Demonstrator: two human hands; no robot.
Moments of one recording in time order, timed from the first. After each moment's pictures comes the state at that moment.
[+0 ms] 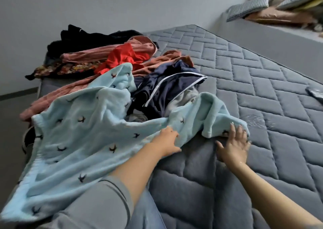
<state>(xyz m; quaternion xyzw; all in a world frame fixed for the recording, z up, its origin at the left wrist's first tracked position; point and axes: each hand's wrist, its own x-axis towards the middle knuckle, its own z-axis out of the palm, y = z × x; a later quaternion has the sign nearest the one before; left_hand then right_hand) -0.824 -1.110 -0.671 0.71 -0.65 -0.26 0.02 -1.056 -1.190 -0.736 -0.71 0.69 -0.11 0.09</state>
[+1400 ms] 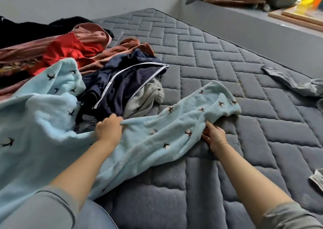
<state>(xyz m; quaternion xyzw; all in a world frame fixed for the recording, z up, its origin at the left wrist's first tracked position) -0.782 -1.178 -0.715 0.80 -0.59 0.00 0.04 -1.102 -1.246 -0.740 -0.20 0.61 -0.49 0.59</state>
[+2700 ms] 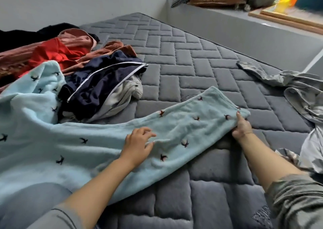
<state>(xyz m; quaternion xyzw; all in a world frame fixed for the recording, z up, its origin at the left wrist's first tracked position) -0.947 -1.117 -0.715 0.67 -0.72 -0.13 0.15 -1.279 -1.253 -0.720 -0.14 0.57 -0.61 0.53</state>
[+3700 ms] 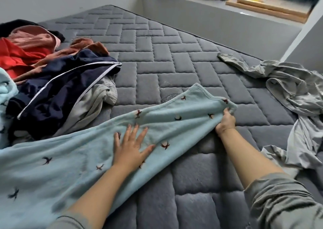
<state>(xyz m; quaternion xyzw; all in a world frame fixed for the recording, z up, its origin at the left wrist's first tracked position) -0.983 -1.181 -0.777 0.69 -0.72 -0.11 0.00 -1.294 -1.297 -0.753 -0.06 0.56 -0.68 0.48</state>
